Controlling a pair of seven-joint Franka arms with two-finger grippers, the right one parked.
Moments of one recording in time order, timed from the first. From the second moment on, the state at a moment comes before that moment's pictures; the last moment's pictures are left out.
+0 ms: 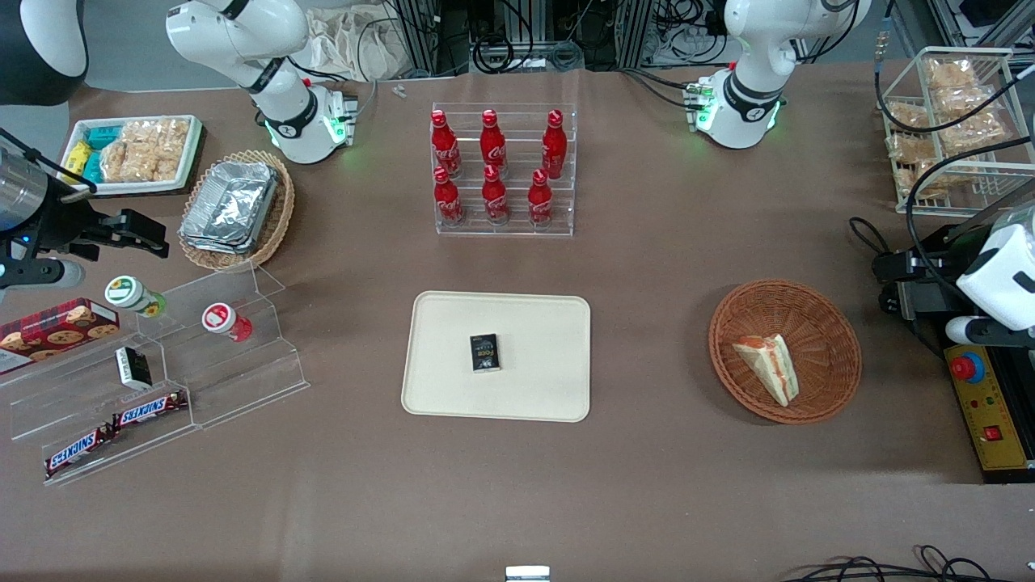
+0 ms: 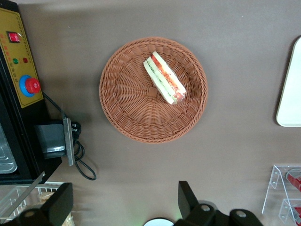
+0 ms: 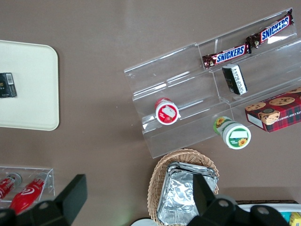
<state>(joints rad) 0.04 0.32 -0.10 -1.22 0.07 1.37 0.02</state>
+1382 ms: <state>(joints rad) 0.00 0.36 -0.11 -1.47 0.02 1.59 -0.03</state>
